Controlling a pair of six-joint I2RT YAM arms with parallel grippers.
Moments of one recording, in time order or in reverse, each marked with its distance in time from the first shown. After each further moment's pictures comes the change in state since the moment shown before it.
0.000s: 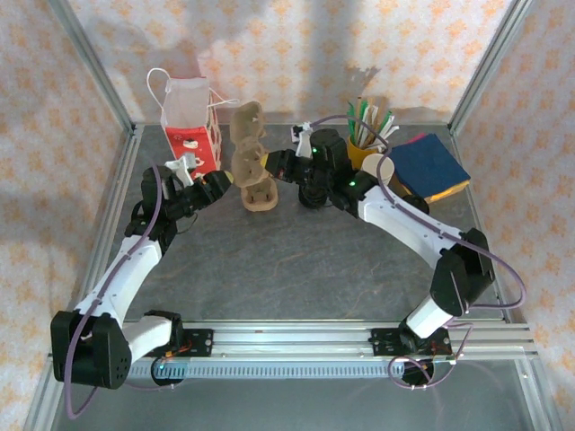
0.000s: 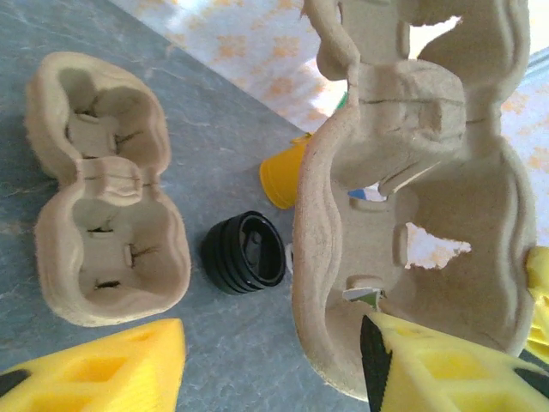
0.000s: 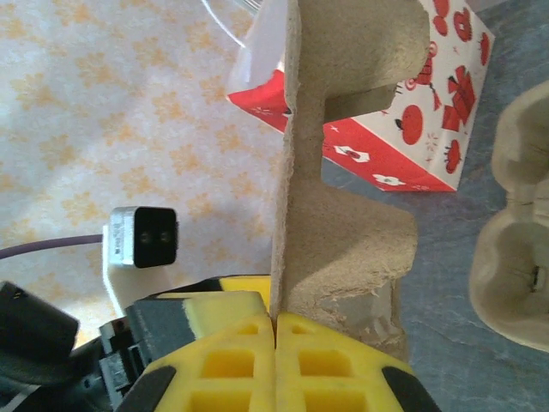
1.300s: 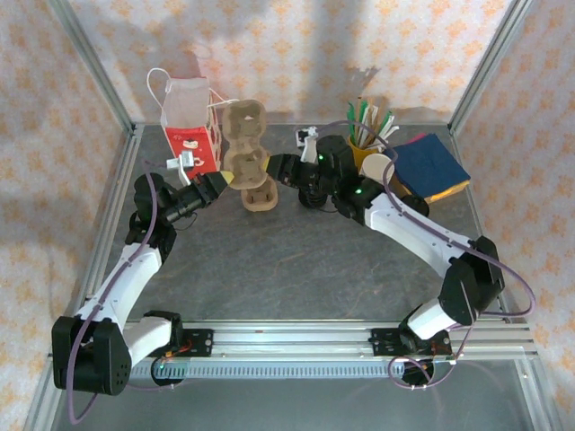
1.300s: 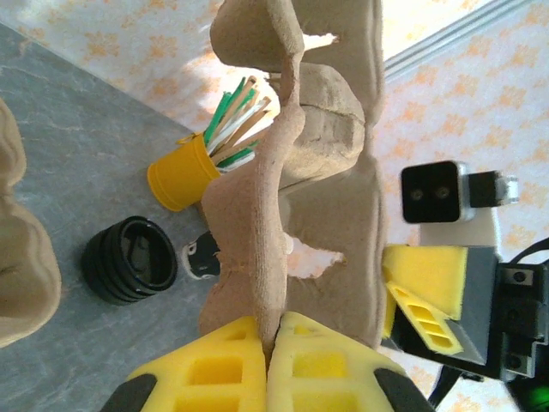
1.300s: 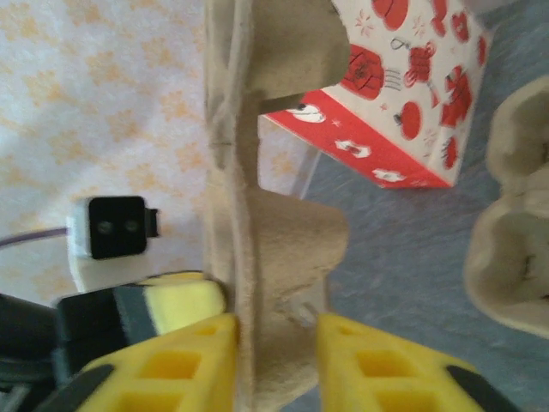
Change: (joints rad) left arm 0.012 -0.041 -0.068 0.267 0.172 -0.156; right arm 0.006 -0.076 -0.079 -0.005 0.046 -0.032
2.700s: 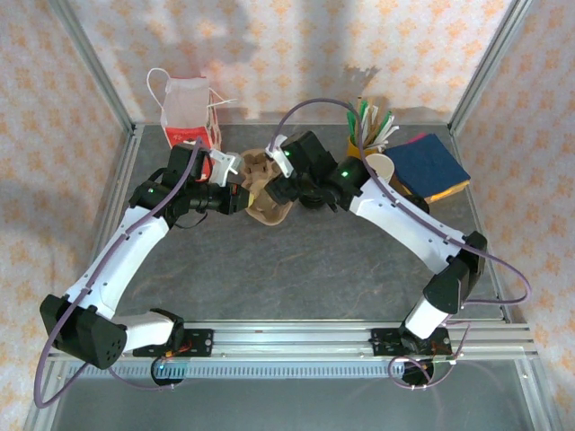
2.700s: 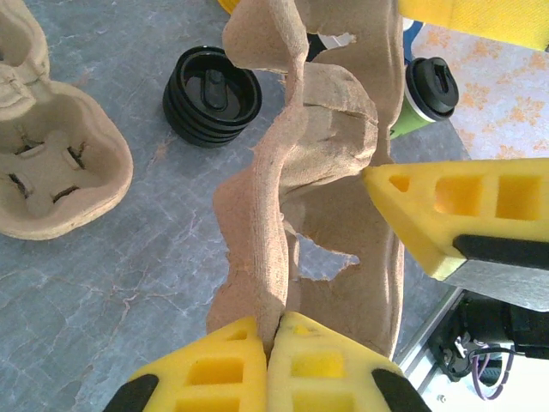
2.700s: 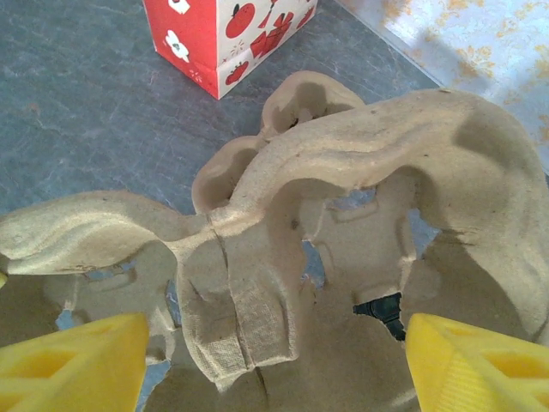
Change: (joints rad) left arm -0.252 0.169 0.537 -1.058 -0.213 0.752; right arm 0.145 0.134 0.438 -0.778 0.478 -0.906
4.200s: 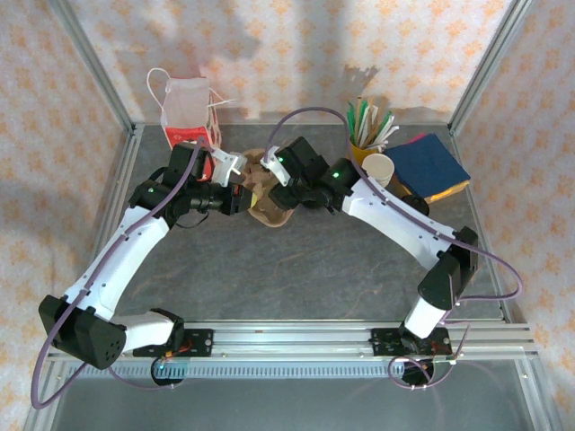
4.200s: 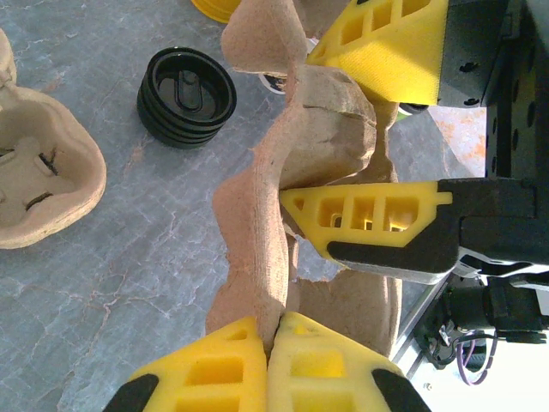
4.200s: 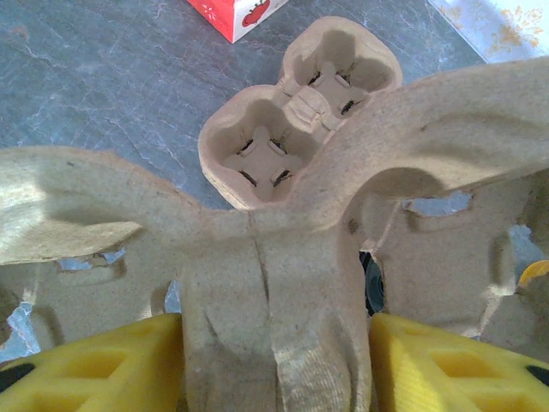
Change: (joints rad) left arm -0.019 -0.001 0.021 -0.012 0.026 0.008; right arm 0.006 0.039 -0.014 -0.047 -0.007 -0.047
